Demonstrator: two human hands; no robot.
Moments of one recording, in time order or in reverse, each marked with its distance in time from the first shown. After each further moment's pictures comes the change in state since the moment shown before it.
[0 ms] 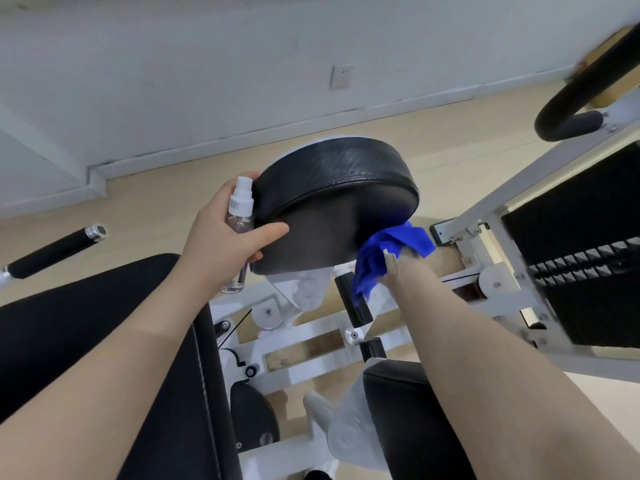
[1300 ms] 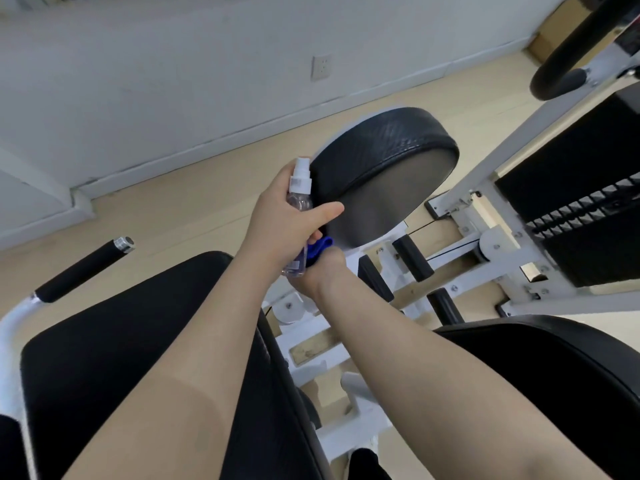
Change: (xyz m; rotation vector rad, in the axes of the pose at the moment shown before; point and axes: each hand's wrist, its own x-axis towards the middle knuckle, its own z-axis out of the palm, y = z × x) left_hand 0.000 0.002 -0.019 -0.047 -0.198 -0.003; right_hand 0.063 0.083 0.205 0.650 1.147 -0.013
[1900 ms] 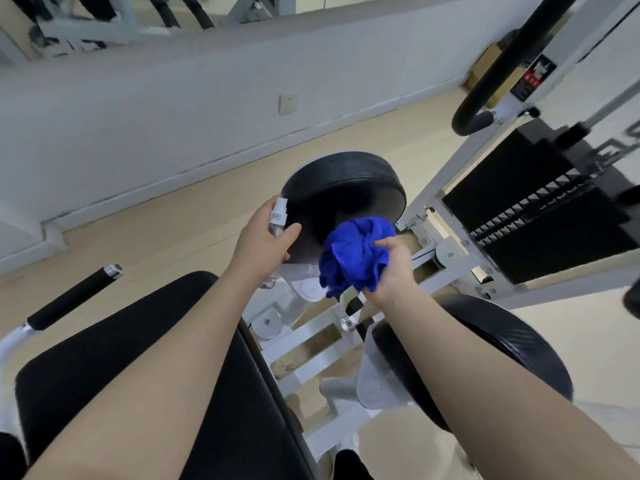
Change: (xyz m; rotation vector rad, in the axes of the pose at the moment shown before) left_hand -0.008 0.008 0.002 0.212 -0.042 0.019; right_hand -0.088 -0.082 -0.048 -0.202 0.027 -0.370
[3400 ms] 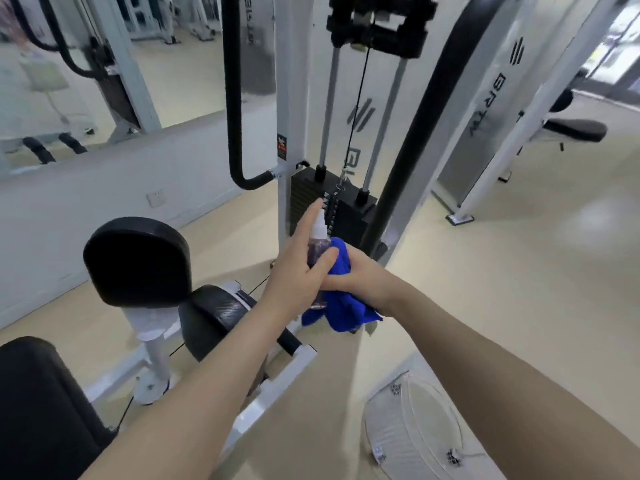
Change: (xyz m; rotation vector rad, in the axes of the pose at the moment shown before) left_hand -0.280 0.262 0.299 -0.044 -0.281 0.618; right_hand -0.272 -0.209 -0.315 -0.983 -0.493 -0.644
